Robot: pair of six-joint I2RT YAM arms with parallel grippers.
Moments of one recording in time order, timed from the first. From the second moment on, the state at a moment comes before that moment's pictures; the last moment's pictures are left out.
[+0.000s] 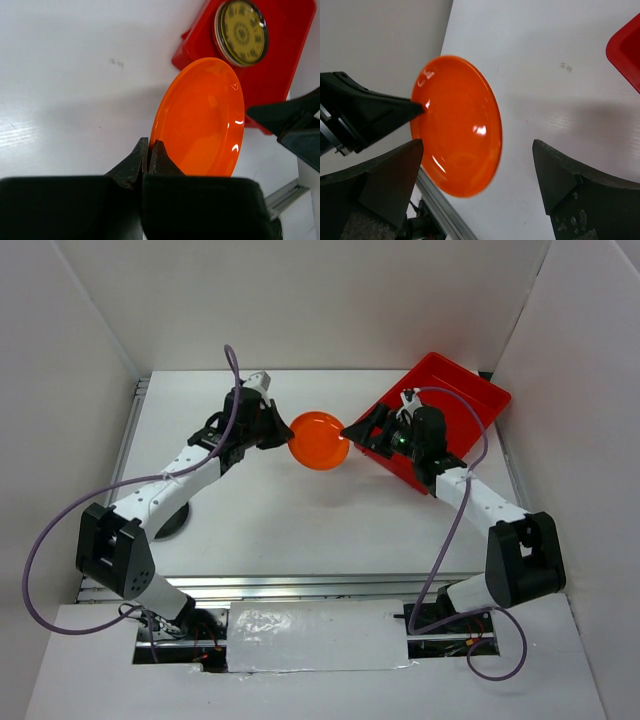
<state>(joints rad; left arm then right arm) -0.44 1.53 1.29 -0.25 0.05 -0.60 0.26 1.41 0.89 0.24 -0.47 0.80</state>
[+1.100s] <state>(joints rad) -0.35 1.31 1.05 -0.37 -0.10 -0.79 0.09 1.46 0.92 0.08 0.02 0.98</state>
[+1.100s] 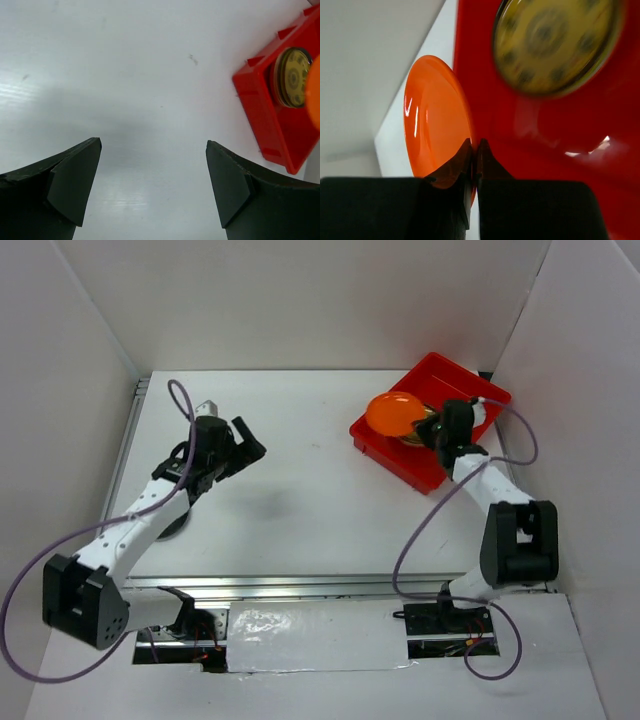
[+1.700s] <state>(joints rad) -0.25 0.98 0.92 -0.55 -0.22 -0.79 -0.16 1.92 1.33 -0.08 -0.02 0.96</state>
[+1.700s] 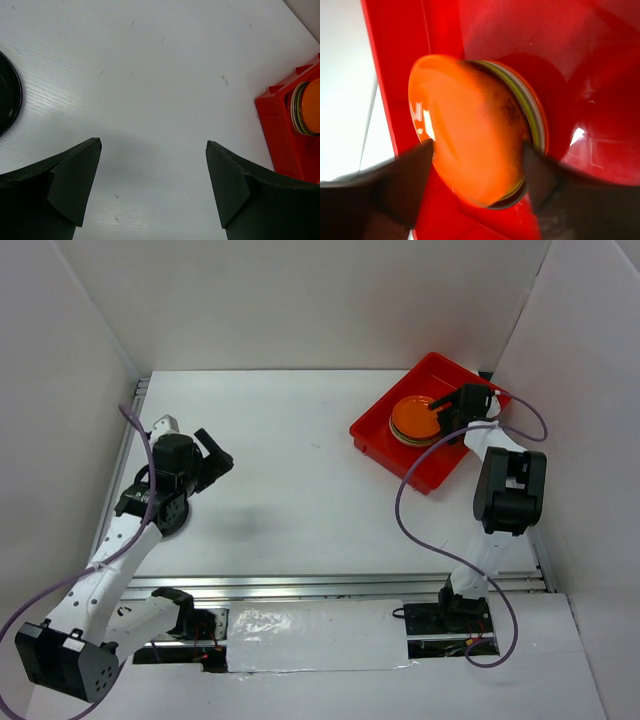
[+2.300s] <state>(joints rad) -0.02 0.89 0.81 -0.67 -0.31 -1.02 -0.09 1.16 0.79 0.07 -0.13 0.97</state>
